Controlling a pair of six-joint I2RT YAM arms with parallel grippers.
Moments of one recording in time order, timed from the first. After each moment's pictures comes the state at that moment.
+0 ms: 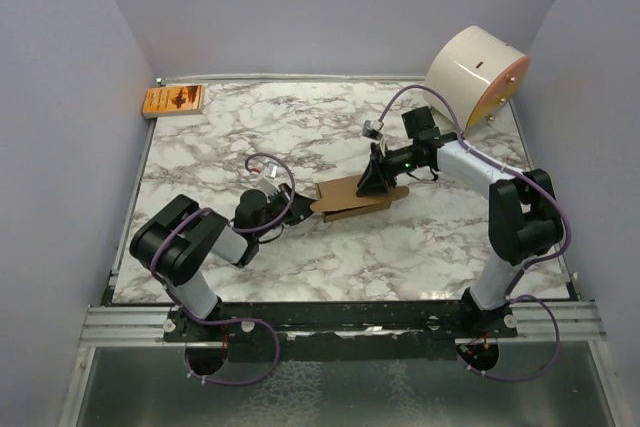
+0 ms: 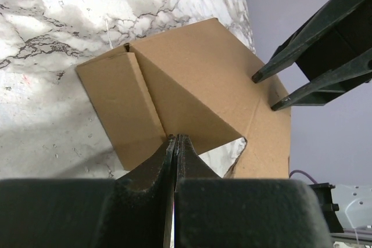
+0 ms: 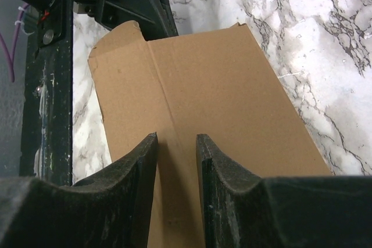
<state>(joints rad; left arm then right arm) -0.53 1.65 0.29 1.16 0.29 -1.01 0.33 1.76 1.19 -0.47 -1.08 -0.52</state>
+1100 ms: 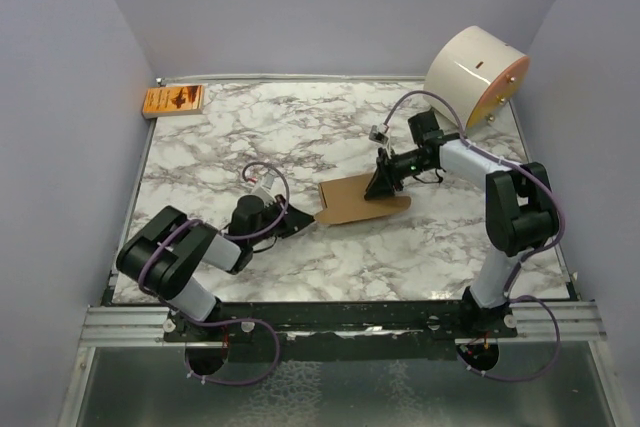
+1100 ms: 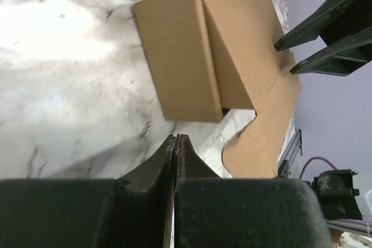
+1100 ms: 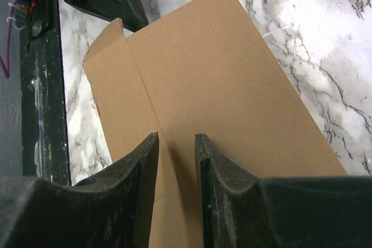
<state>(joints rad) -0.51 1.60 0.25 1.00 0.33 -0.98 0.27 1.81 1.19 -0.54 -1.07 -0.56</state>
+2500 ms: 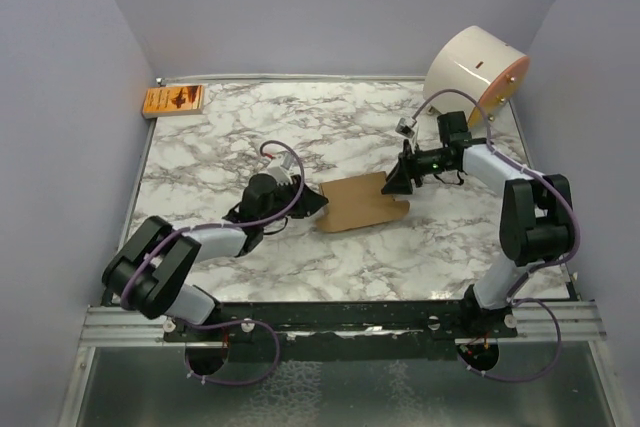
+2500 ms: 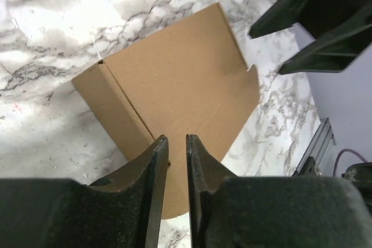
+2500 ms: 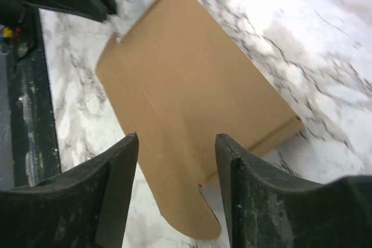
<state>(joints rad) -0.57 1.49 0.46 0.68 0.31 -0.75 0.15 1.72 1.12 -0.50 -1.09 -0.54</state>
